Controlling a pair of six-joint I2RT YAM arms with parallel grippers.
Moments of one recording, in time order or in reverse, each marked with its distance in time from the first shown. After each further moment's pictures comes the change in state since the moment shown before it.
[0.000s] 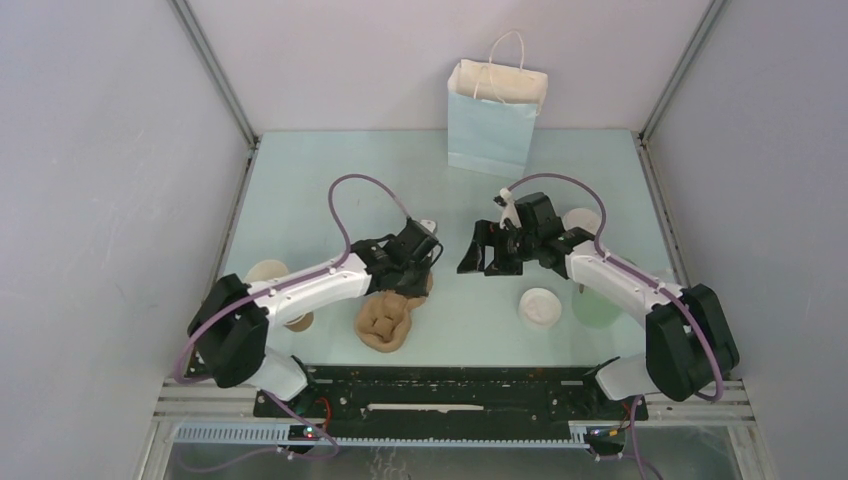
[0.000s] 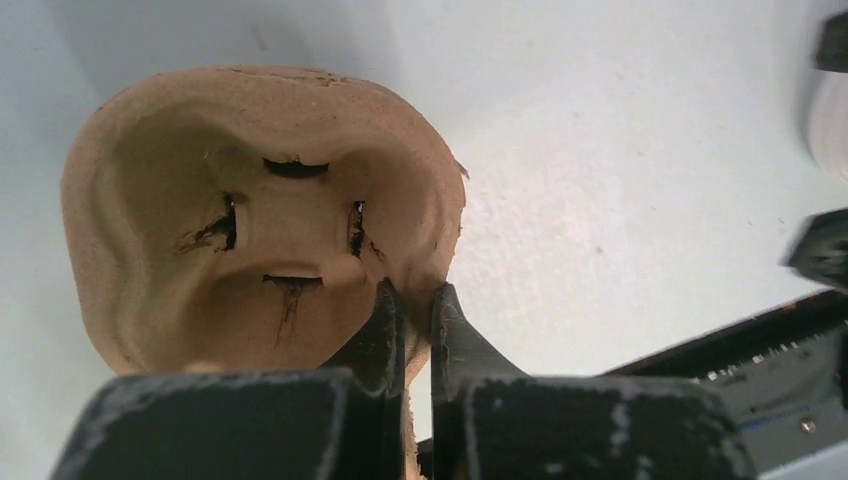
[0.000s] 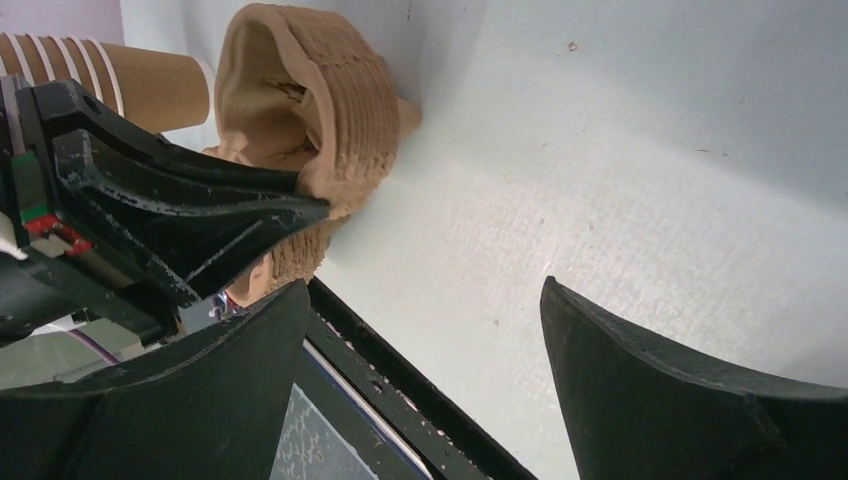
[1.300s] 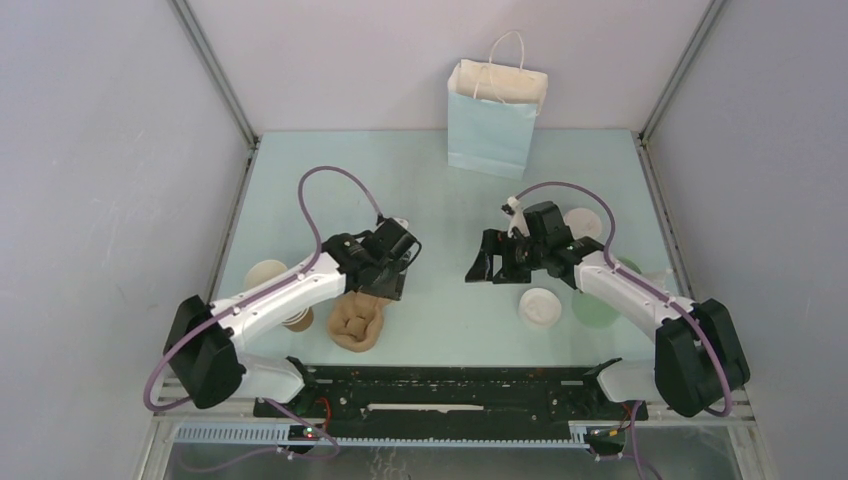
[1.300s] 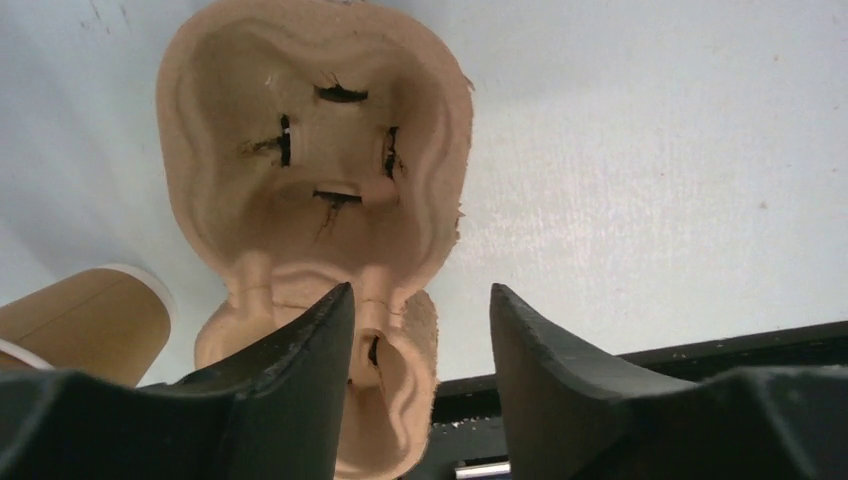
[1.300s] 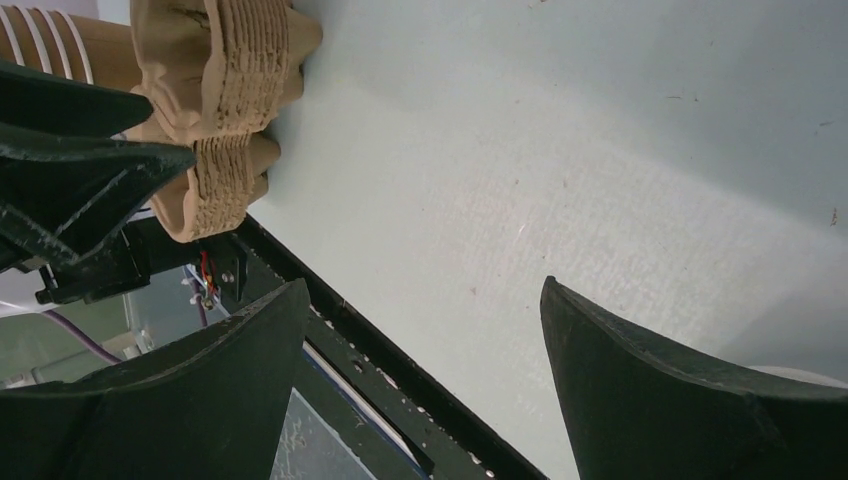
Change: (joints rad) left arm 0.050 -0.144 0.014 -0.293 -0.182 0.039; right arm -0.026 -0.080 -0.077 -0.023 0.000 -0.032
